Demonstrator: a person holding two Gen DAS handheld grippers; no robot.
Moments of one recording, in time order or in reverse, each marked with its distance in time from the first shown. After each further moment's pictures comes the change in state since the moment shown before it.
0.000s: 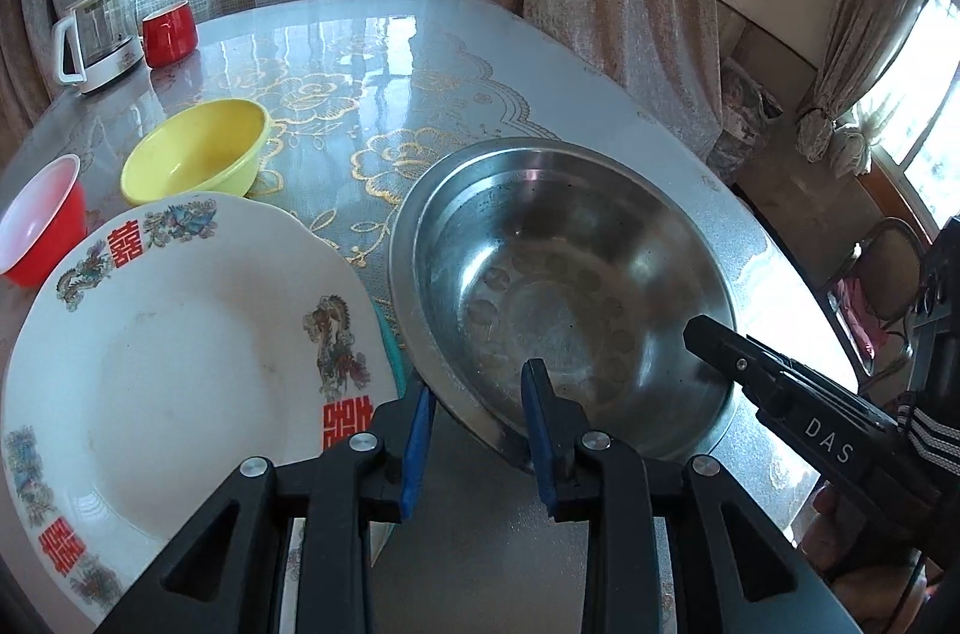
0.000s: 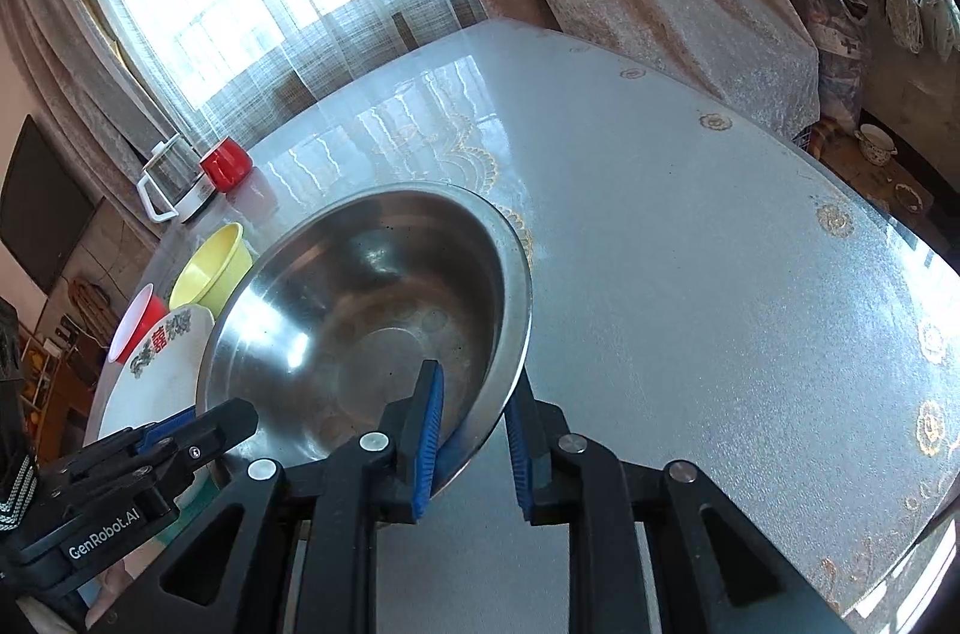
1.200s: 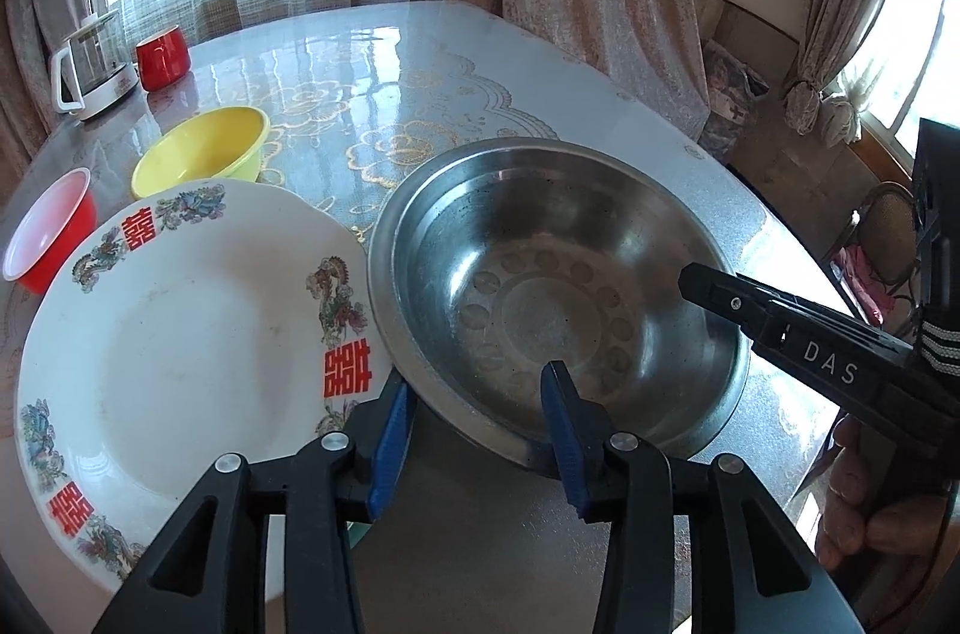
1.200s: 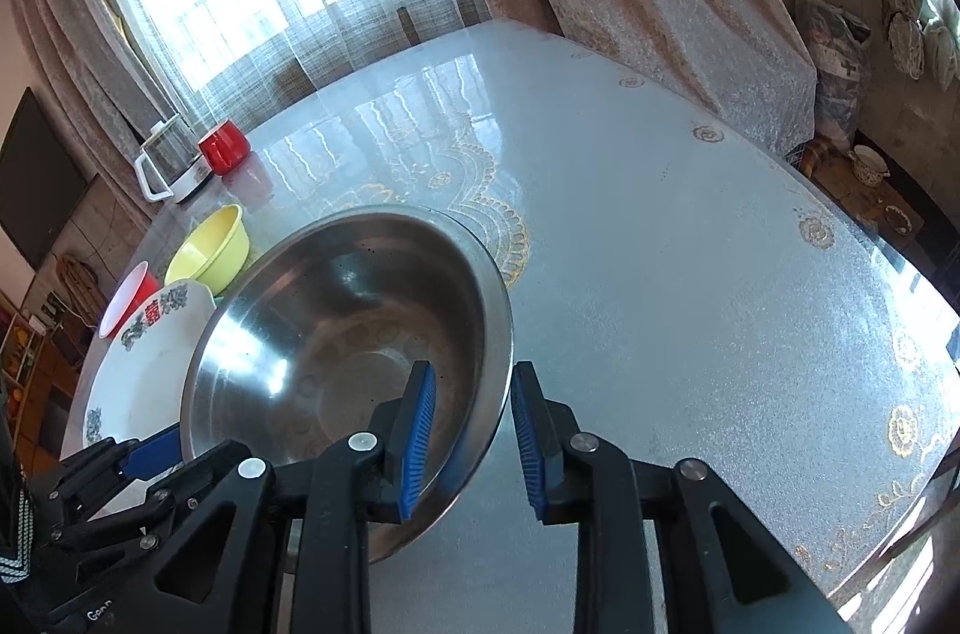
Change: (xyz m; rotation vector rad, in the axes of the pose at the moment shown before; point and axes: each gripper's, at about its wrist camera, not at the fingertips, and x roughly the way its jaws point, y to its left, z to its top) left arm -0.012 -0.006 -0.023 0.070 -0.014 0.006; right arm -0.010 0.008 -0.005 -0.060 0.003 -0.054
